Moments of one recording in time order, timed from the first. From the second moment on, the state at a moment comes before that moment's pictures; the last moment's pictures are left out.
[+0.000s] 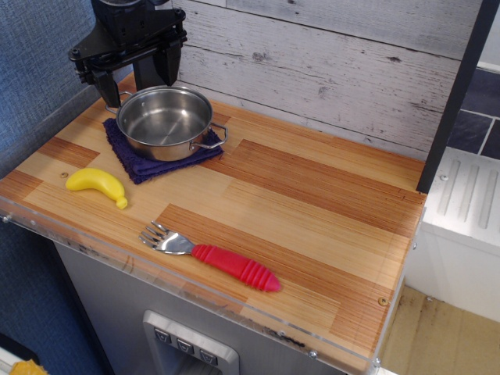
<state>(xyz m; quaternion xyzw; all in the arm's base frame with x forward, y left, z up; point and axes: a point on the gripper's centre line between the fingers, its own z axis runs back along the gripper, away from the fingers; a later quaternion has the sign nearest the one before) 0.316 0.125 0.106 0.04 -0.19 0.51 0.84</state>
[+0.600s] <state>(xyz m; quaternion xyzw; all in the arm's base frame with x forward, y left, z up) 0.317 0.125 0.103 0.05 -0.19 0.46 0.86</state>
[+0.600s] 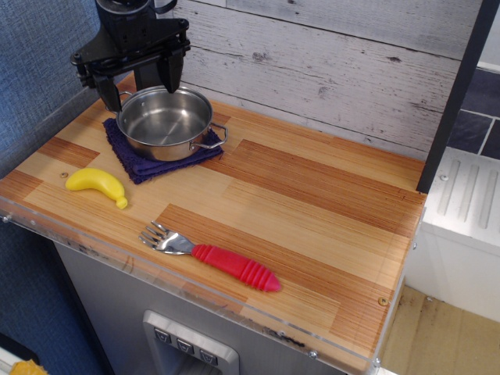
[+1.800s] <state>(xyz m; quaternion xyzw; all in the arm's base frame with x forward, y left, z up) 0.312 0.111 0.105 0.10 -0.13 -0.24 0.96</state>
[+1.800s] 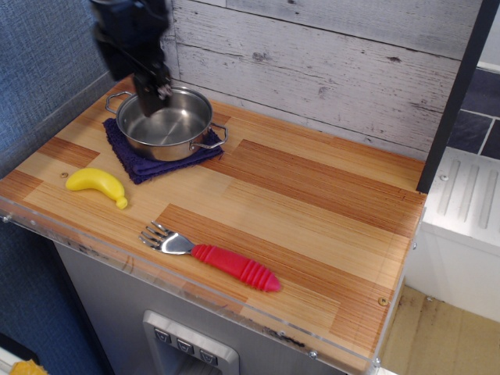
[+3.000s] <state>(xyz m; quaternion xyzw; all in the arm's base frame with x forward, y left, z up) 0.318 0.106 0.037 0.10 -0.08 -0.43 0.89</state>
